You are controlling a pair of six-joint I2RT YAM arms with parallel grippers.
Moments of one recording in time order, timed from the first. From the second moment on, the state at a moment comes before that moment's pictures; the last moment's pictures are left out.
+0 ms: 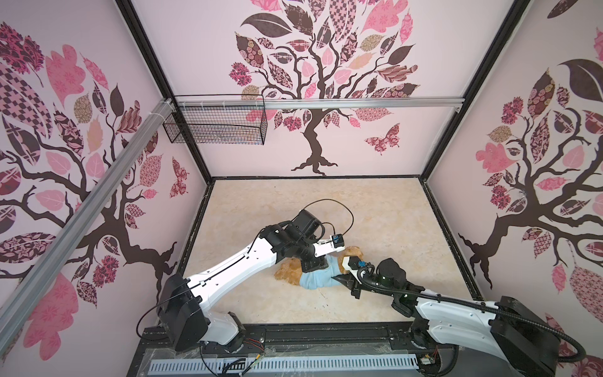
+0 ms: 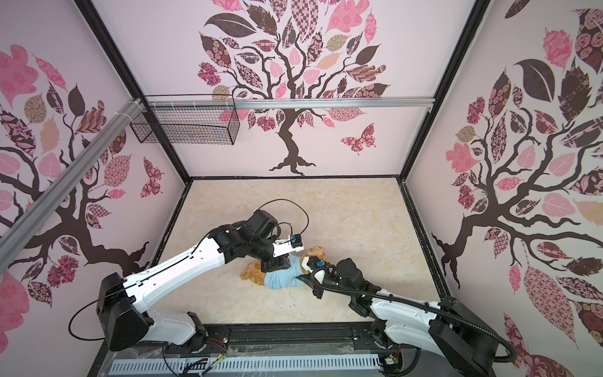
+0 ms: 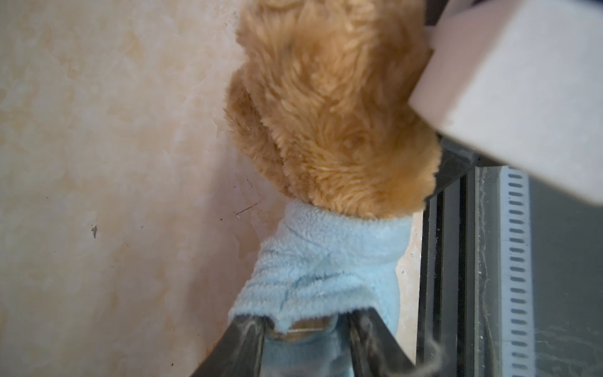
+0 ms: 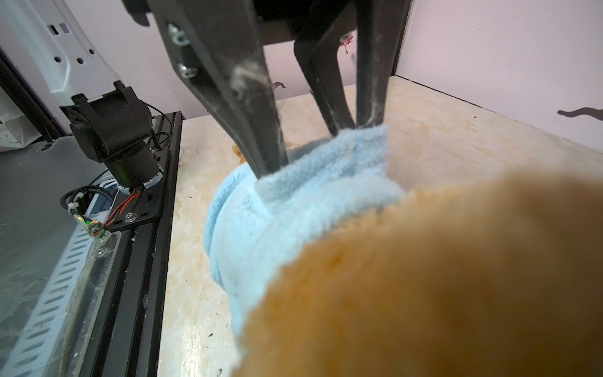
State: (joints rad) left arm -0.83 1.44 1.23 -0.83 0.37 0.53; right arm 0.82 1.04 0.18 0.66 -0.41 -0.03
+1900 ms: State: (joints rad) left arm -0.79 1.12 1.03 -0.59 0.49 0.40; right arm 0.82 0.96 0.07 0.75 -0.25 0.15
